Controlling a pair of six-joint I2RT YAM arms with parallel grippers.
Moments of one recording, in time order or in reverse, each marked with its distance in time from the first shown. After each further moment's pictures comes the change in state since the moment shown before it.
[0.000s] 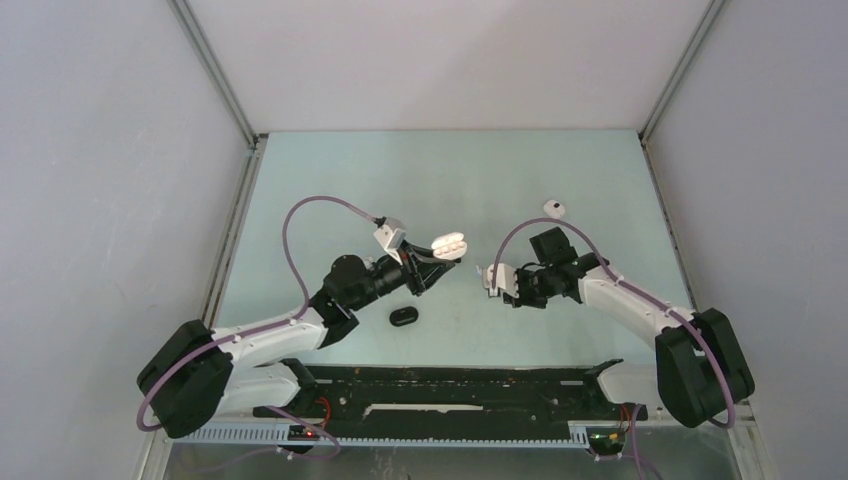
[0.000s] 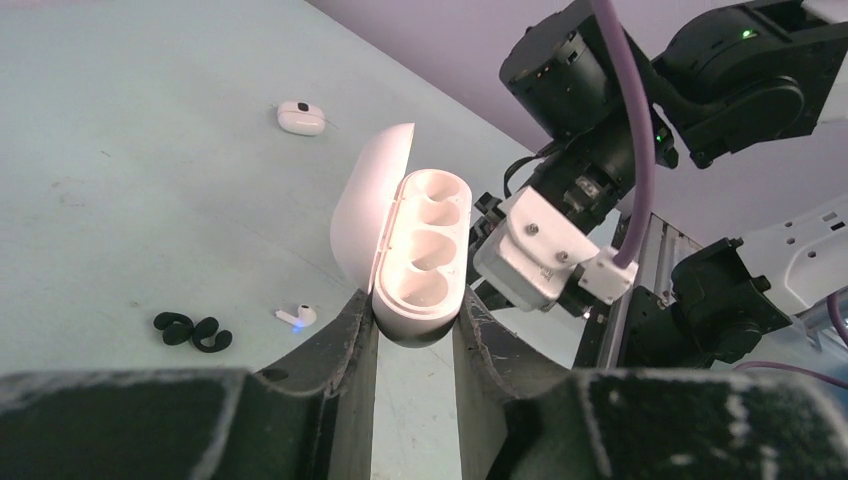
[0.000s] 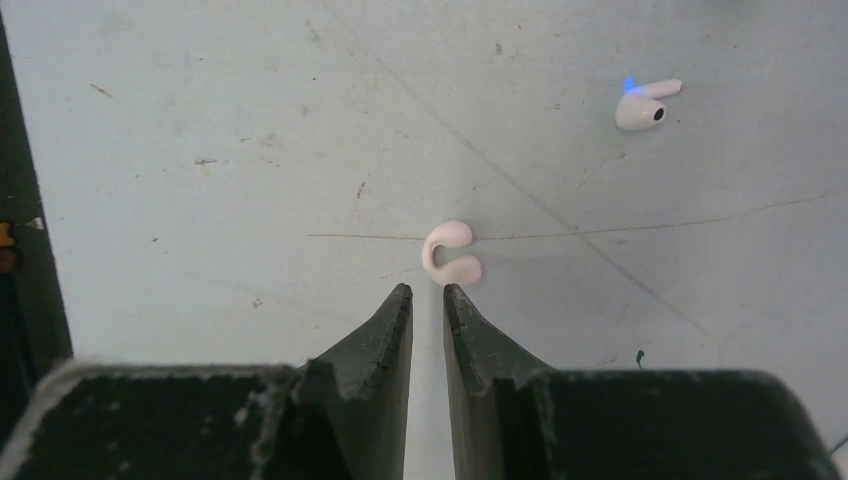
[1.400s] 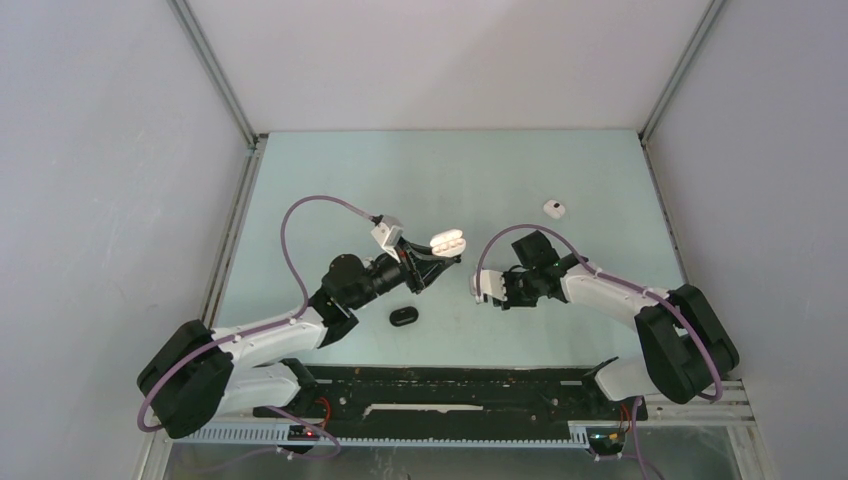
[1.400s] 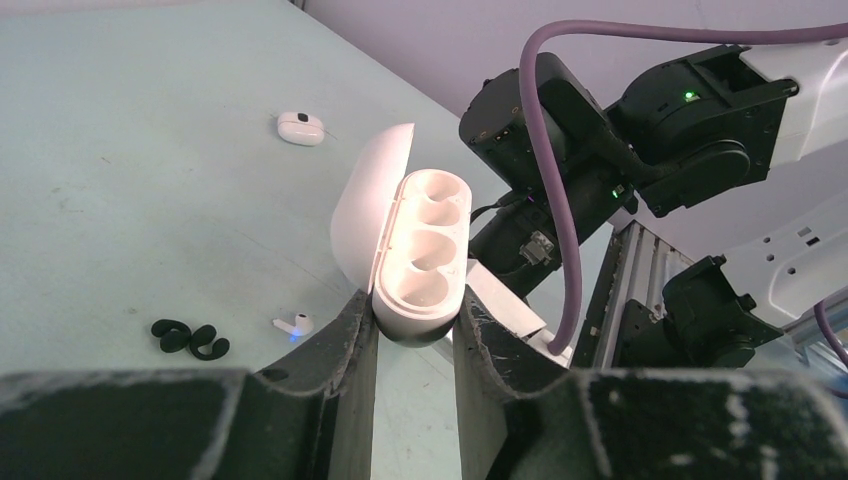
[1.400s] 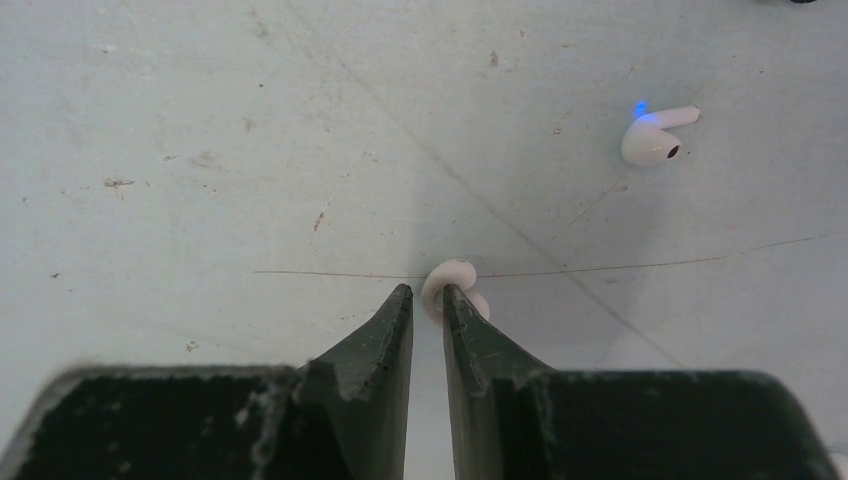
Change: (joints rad) left arm 0.014 0.001 0.000 0.024 0.000 -0.028; right arm 0.095 0.137 0.000 0.129 0.135 -0.016
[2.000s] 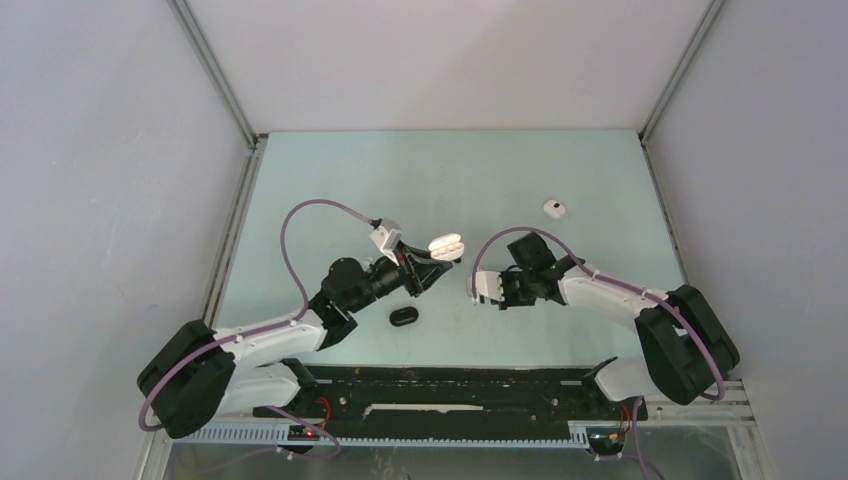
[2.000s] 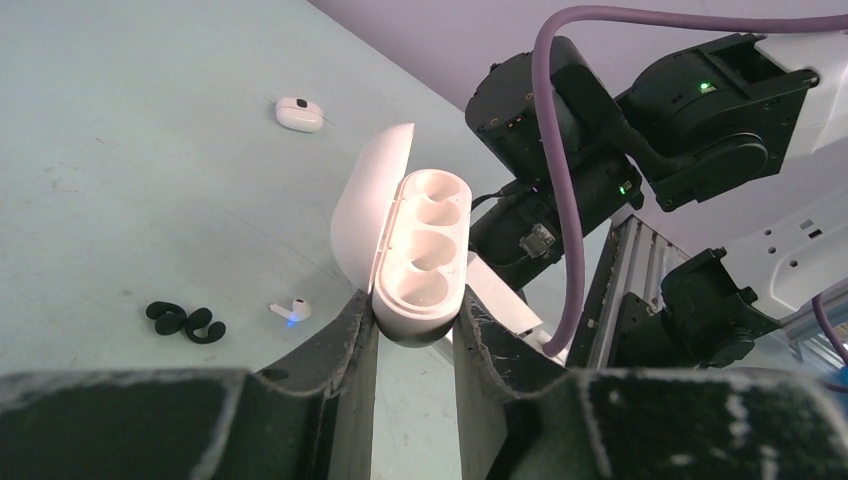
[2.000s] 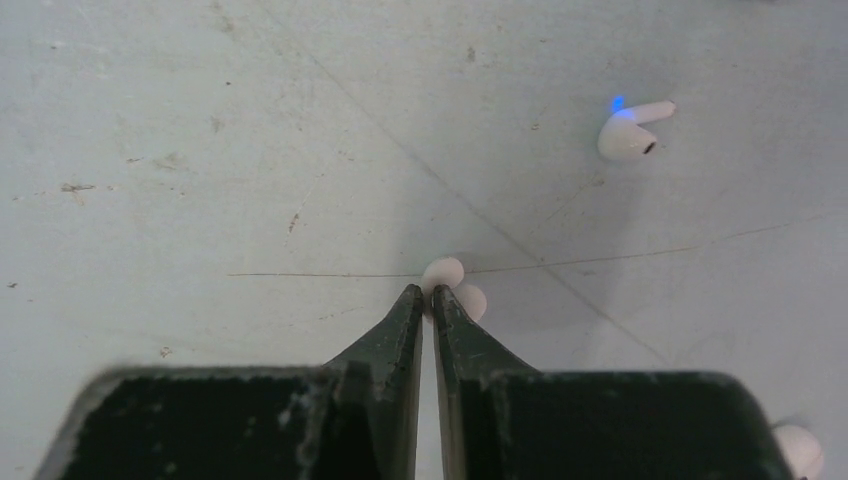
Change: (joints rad) left arm 0.001 0.000 -0.032 0.023 0.001 -0.016; right arm 0.035 0.002 0.000 0.027 0.072 0.003
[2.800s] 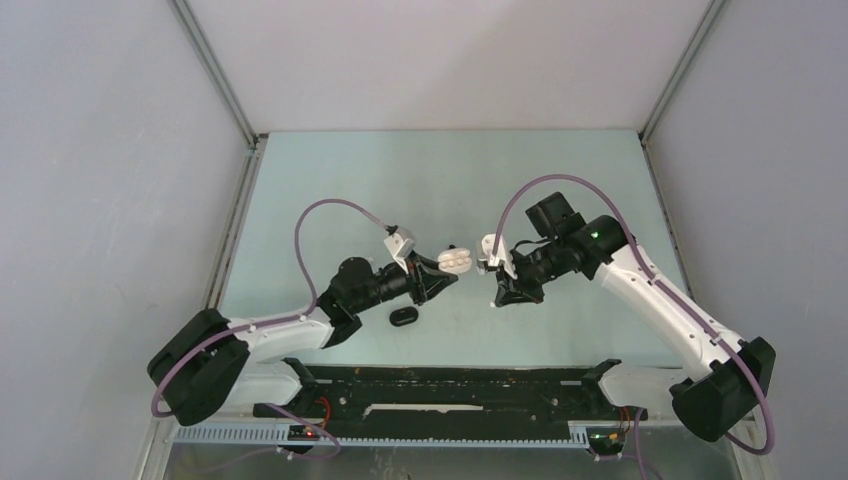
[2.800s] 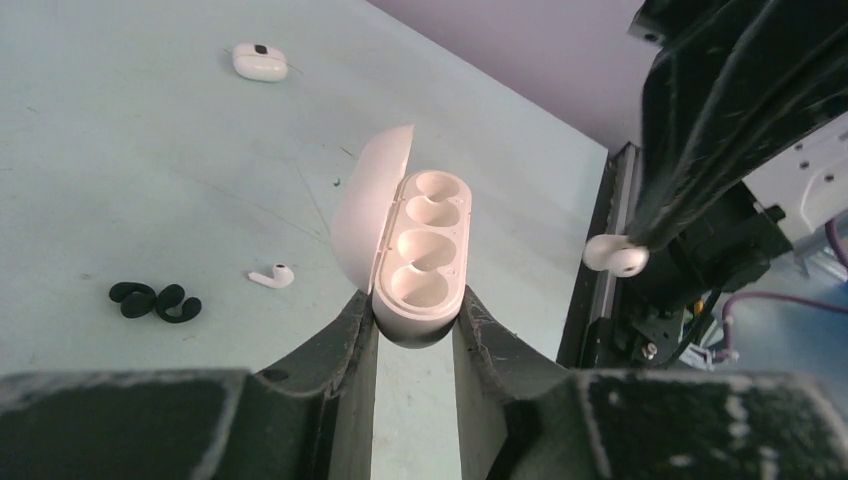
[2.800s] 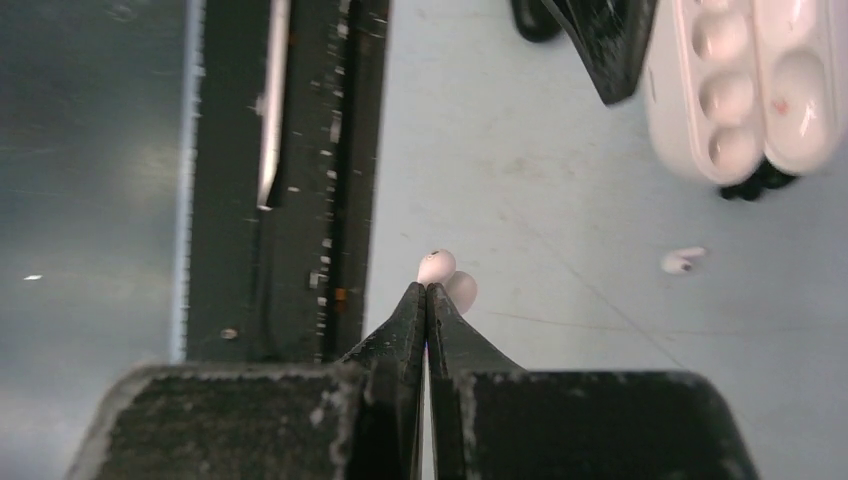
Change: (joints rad) left arm -0.010 0.074 0.000 0.006 0.098 0.061; right arm 0.004 -0.200 0.478 -0.695 -0.443 0.225
